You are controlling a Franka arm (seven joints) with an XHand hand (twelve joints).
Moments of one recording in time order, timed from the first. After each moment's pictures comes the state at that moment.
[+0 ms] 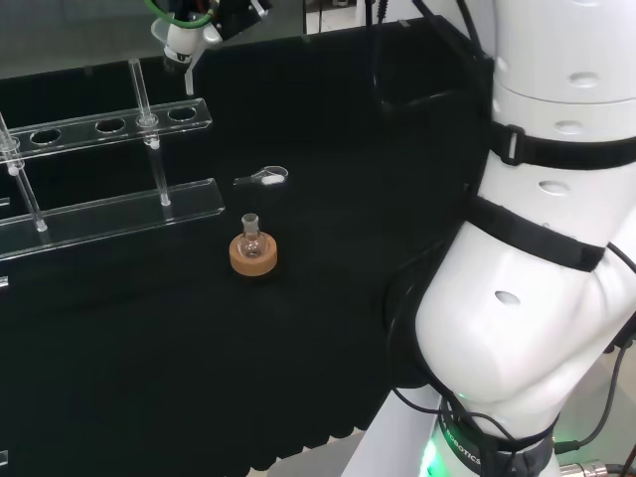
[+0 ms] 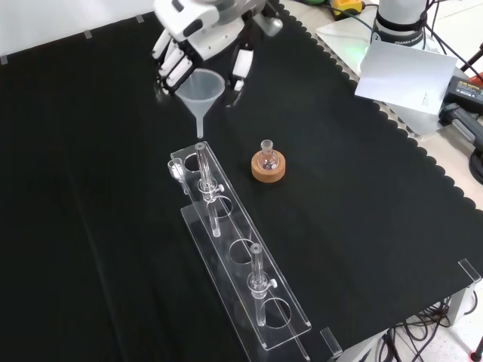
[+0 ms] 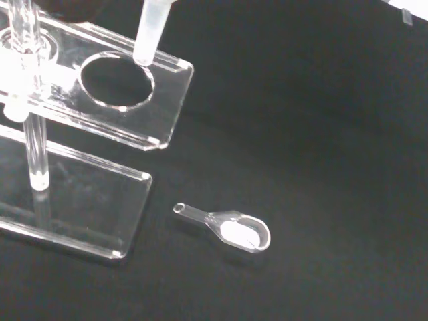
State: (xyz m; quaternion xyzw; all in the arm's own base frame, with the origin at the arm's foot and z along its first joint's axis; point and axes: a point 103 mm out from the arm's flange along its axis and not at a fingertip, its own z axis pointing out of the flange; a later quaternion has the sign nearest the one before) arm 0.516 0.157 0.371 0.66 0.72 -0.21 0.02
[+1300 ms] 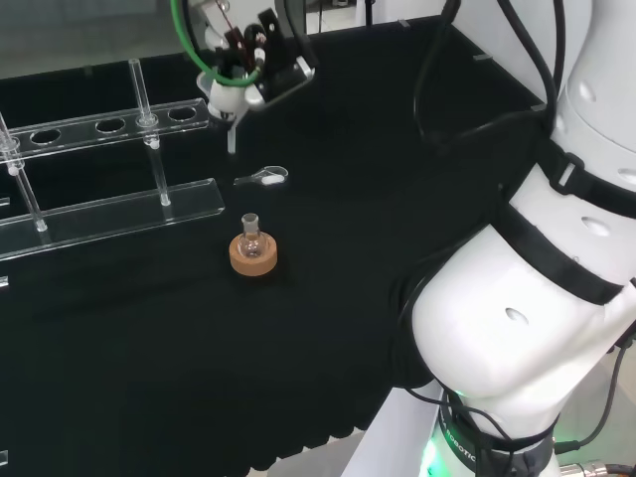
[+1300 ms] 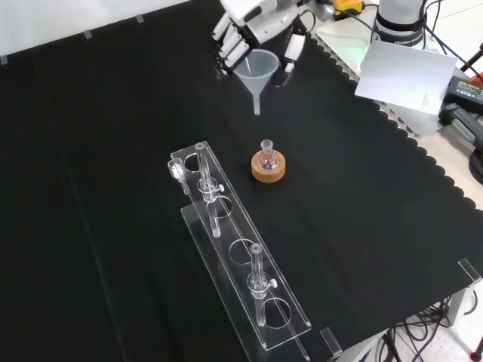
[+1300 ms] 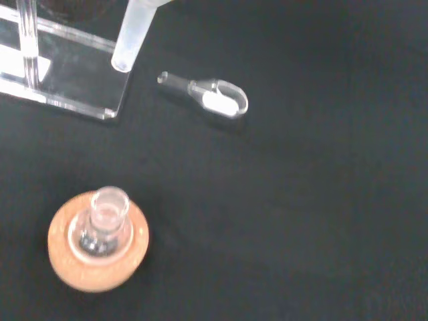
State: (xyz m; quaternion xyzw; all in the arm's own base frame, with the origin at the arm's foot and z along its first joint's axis) arm 0.397 0.133 0.338 0.69 0.69 -0.24 0.00
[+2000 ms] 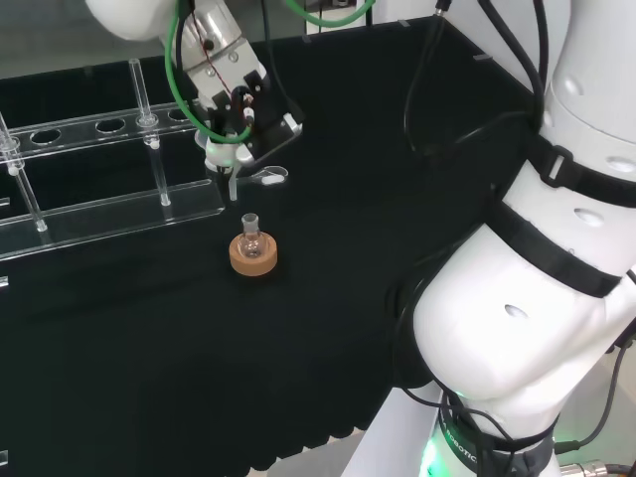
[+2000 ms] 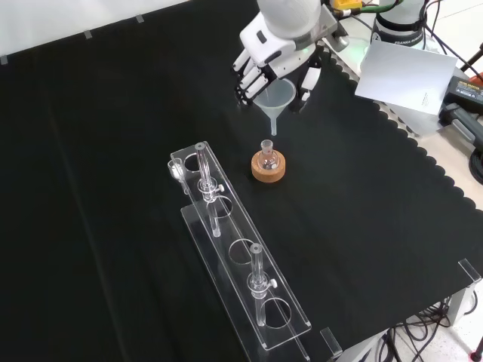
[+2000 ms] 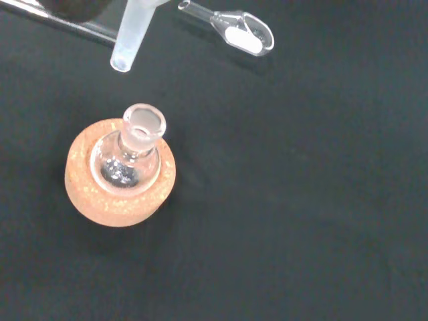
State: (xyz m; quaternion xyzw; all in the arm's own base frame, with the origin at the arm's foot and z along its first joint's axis) arm 0.377 0.153 0.281 0.68 0.68 -0.28 0.01
